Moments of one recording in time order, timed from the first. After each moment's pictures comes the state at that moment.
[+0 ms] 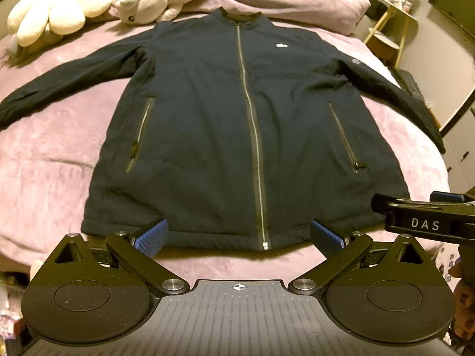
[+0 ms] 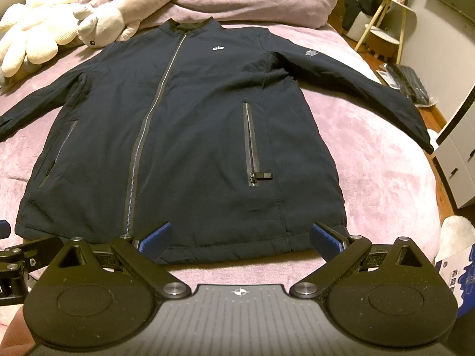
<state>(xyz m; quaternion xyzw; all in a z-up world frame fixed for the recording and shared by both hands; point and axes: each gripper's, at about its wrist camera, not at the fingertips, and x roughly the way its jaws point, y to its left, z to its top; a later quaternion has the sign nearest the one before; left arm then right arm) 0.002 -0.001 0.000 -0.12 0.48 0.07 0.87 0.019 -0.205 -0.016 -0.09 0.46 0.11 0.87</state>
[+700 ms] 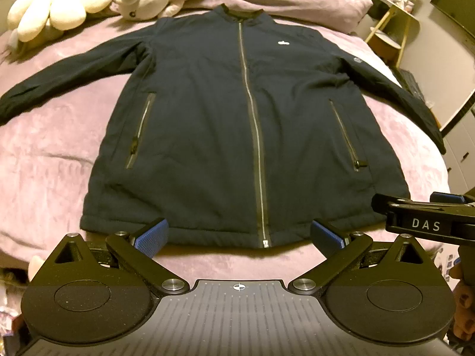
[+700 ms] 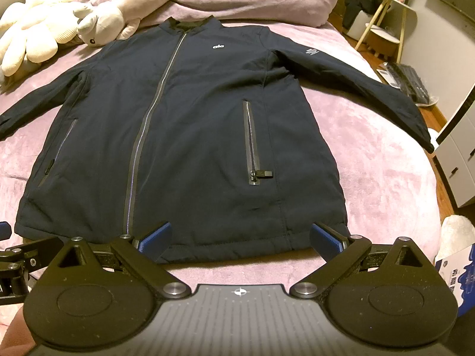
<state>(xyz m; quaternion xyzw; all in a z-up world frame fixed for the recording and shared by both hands) 0.002 -0.001 -0.003 -0.12 0.48 0.08 0.86 0.020 -0.207 -0.017 -0.09 0.47 0.11 0.87</state>
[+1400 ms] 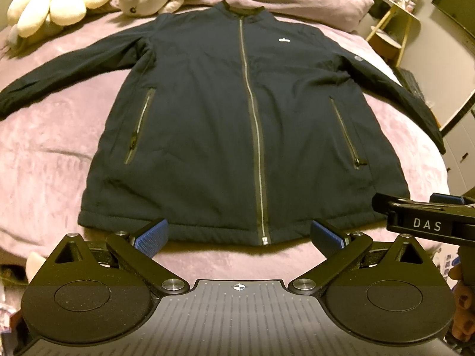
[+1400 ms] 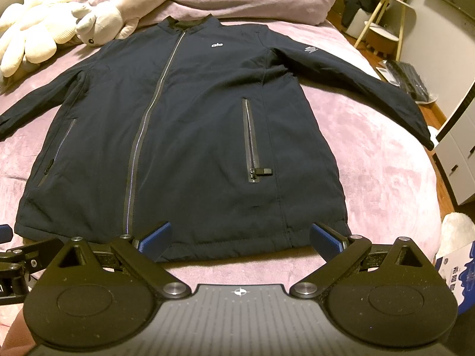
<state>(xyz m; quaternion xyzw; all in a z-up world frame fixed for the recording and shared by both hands) 0.002 0.000 -0.006 -0.12 0.49 0.08 0.86 0.020 -0.206 -0.020 -0.09 0.47 0.11 0.87</state>
